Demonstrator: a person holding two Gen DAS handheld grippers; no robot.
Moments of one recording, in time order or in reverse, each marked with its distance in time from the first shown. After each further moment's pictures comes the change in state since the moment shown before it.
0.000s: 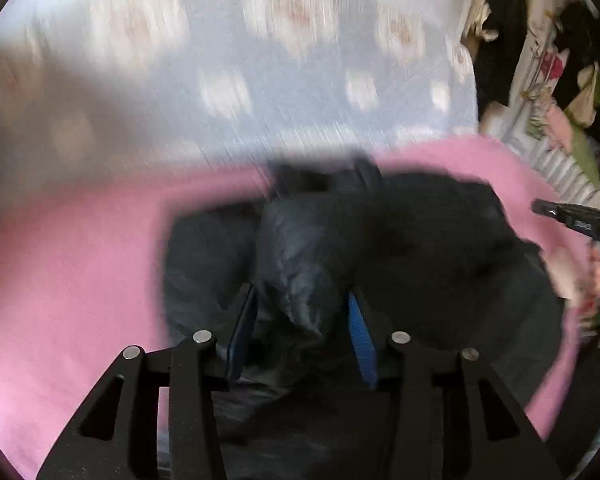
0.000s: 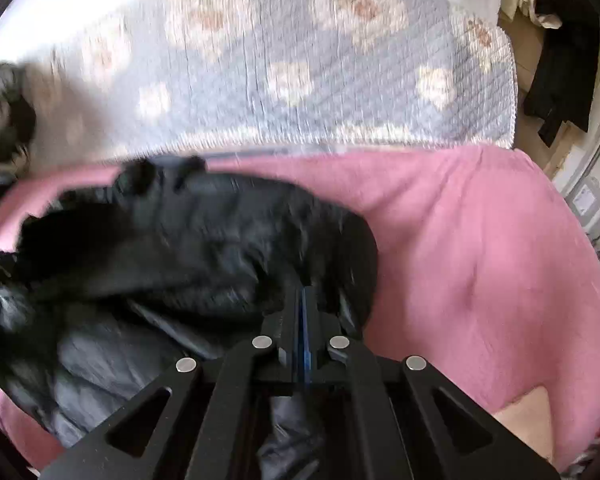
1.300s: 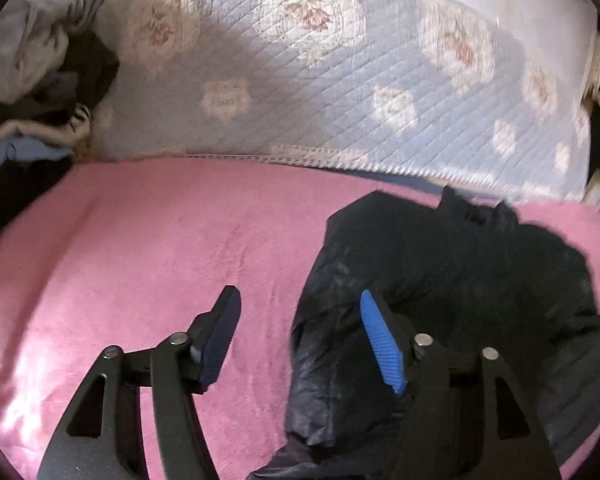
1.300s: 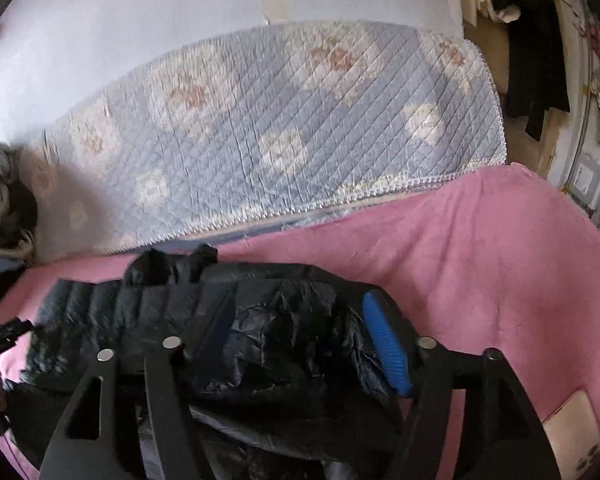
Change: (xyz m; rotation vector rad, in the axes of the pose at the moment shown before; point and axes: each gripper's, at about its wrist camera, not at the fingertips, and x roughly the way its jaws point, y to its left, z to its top) left arm -0.007 0.106 -0.030 -0.317 0.037 0.275; right arm 0.015 0.008 0.033 0.170 -0.165 0.016
